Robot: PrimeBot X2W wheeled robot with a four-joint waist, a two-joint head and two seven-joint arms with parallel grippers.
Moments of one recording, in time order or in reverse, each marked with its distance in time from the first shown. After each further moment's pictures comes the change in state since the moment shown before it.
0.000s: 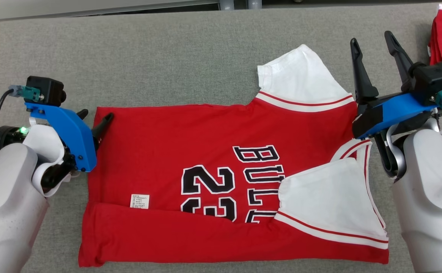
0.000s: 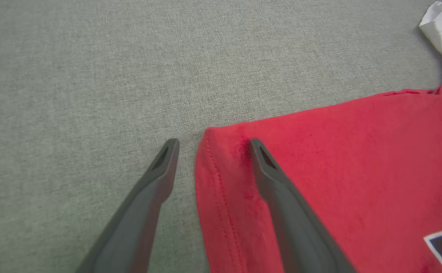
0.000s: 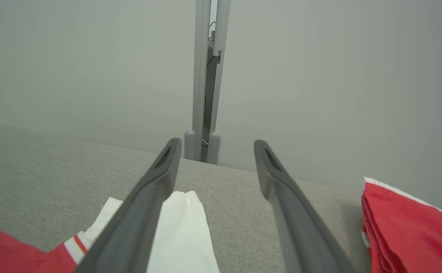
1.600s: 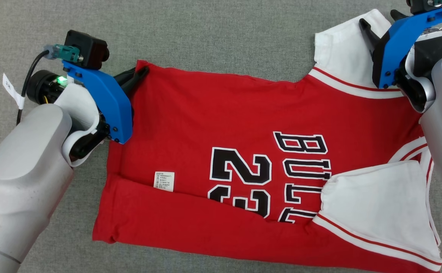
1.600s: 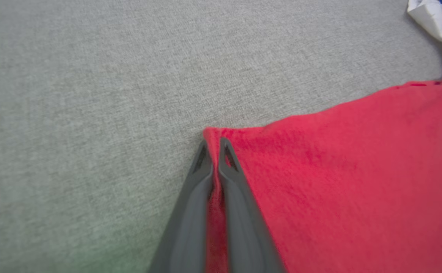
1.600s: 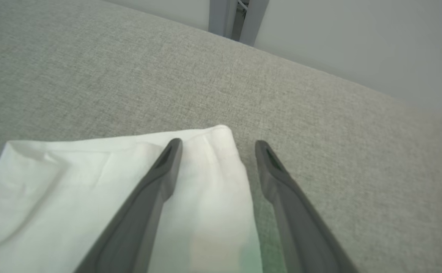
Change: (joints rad) left arm -0.195 -0.019 -0.248 -0.076 -0.077 -0.002 -0.124; right arm -0.402 -0.143 0.225 0.403 0.163 0.000 0.455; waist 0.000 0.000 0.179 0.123
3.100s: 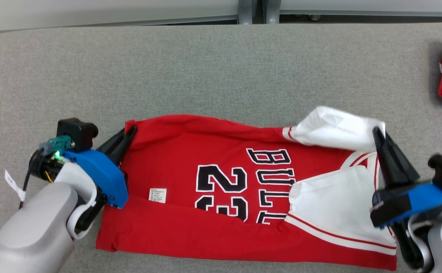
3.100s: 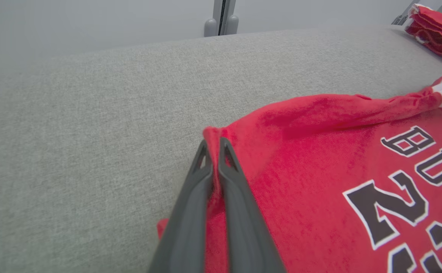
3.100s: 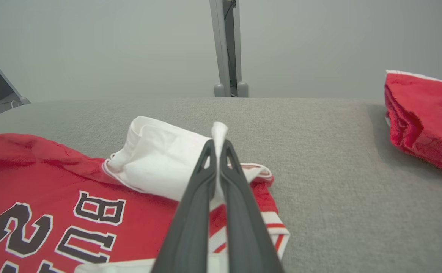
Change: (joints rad) left arm 0.281 0.076 -0.034 -0.083 -0.013 0.098 -0.296; right arm 0.859 0.051 -0.206 -0.751 0.118 0.000 -0.348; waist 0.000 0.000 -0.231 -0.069
